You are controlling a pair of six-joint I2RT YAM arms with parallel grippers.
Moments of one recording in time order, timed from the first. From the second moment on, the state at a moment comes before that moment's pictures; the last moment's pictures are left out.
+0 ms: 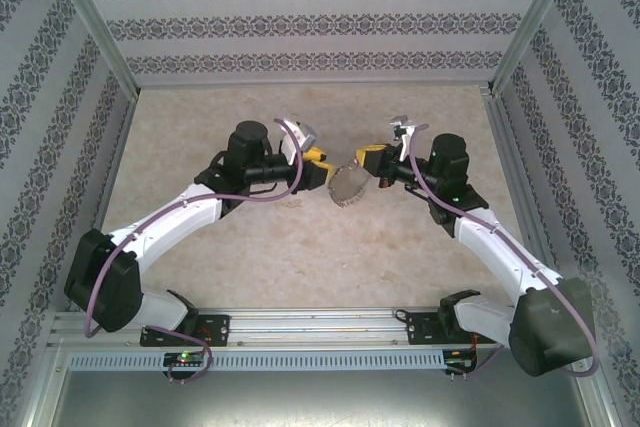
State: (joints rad) left arm -0.54 1.40 0.99 0.08 0.64 -0.06; right arm 0.27 1.13 0.72 0.25 -0.75 0.37
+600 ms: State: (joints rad) left arm -0.73 1.30 0.83 0.28 0.61 -0.22; right arm 0.37 1.08 0.72 0.13 -0.52 0.38
